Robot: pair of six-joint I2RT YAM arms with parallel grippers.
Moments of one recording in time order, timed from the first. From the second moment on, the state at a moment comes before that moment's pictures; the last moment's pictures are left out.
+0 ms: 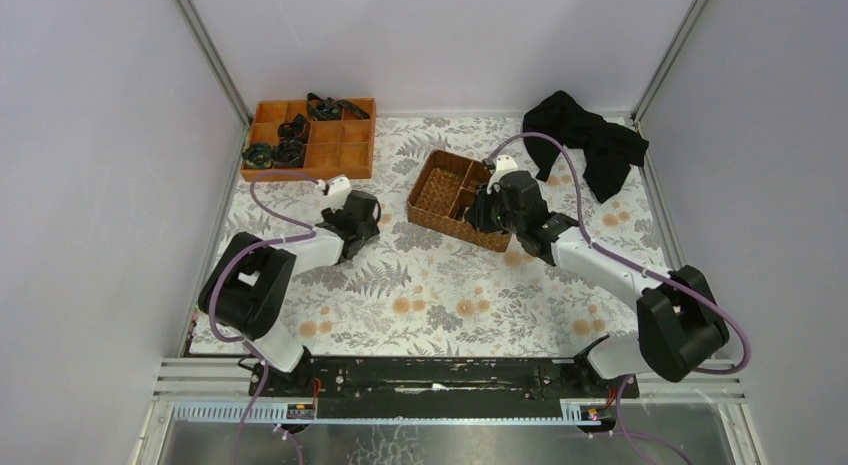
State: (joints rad) left arm -0.38 1.63 0.73 0.04 -0.46 -0.68; right arm 0.57 1.43 0.88 -0.02 -0.07 0.34
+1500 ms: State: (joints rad) left arm -0.86 1.50 0.97 -0.29 -0.43 -0.68; right arm 0.72 1.46 0.87 -0.14 -0.10 0.36
